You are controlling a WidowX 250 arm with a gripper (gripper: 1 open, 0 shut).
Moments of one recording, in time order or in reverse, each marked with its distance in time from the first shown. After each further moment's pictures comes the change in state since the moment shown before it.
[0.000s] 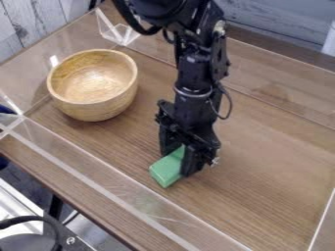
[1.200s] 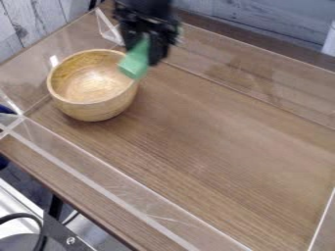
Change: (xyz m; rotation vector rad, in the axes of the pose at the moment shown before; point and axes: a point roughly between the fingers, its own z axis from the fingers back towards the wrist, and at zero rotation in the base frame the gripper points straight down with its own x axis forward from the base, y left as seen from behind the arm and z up) arm -0.010 0.125 0.097 0.077 -0.204 0.349
